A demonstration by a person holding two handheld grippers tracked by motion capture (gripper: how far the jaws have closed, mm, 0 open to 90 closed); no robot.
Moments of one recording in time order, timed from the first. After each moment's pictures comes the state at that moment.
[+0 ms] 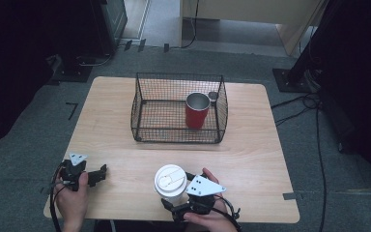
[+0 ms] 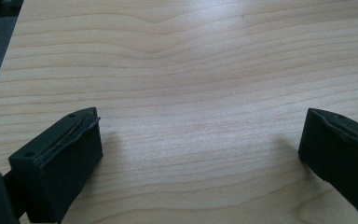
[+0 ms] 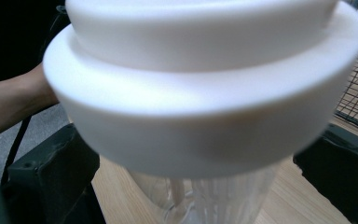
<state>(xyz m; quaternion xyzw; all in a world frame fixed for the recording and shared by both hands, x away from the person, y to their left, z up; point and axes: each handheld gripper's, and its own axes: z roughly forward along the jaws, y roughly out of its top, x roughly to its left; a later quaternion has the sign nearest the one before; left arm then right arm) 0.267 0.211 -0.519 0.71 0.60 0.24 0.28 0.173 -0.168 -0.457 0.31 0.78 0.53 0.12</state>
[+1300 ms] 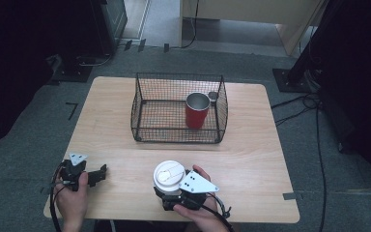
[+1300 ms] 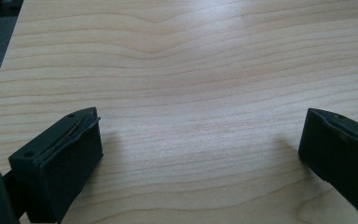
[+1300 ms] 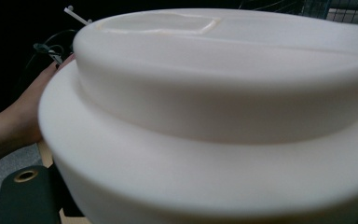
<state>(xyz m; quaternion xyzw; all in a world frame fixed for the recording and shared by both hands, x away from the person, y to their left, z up) 0.267 0.211 -0.519 0.71 0.60 0.24 0.28 0.182 -0.147 -0.452 0.33 0.74 0.56 0.17</state>
